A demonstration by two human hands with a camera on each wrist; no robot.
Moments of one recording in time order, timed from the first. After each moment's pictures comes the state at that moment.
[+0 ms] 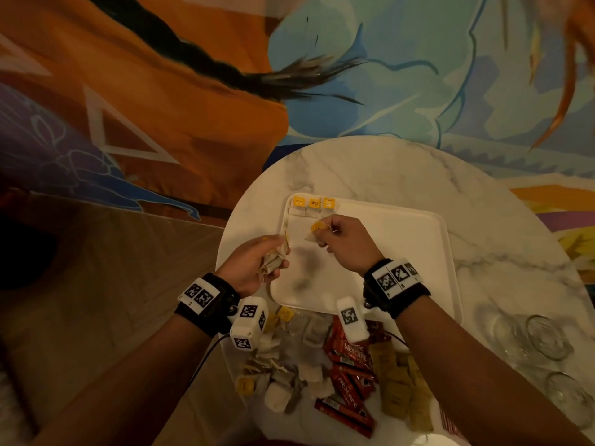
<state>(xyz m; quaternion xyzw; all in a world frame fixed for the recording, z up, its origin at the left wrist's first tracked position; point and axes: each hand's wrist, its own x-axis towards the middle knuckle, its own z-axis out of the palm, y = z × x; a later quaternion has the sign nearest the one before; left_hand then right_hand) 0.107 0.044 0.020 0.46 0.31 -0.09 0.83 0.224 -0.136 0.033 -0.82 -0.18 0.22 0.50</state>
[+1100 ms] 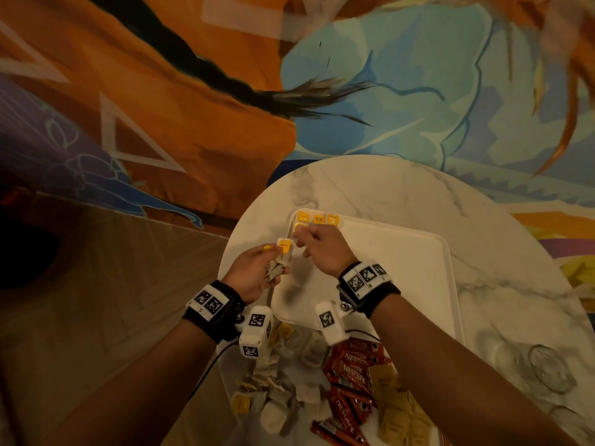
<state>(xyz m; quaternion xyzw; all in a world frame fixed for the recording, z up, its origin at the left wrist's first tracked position) 0.119 0.048 0.008 0.48 0.33 -0.04 0.81 0.232 -0.085 0.025 -0.83 -0.22 0.23 0.46</state>
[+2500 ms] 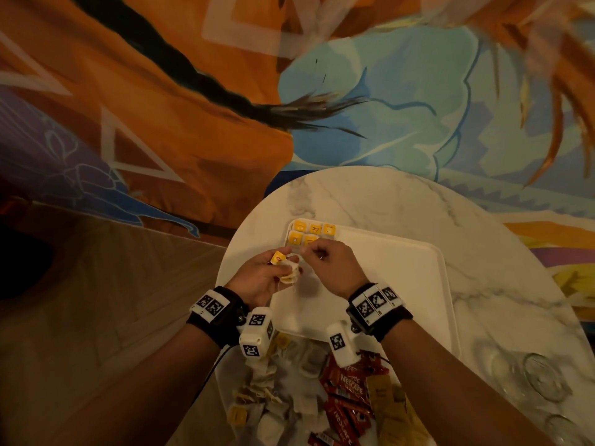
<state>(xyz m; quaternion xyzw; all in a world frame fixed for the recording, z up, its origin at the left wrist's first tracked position) 0.129 0.044 0.006 0.43 0.26 -0.08 0.86 0.224 -0.113 0.025 -0.85 -0.24 0.16 0.45</state>
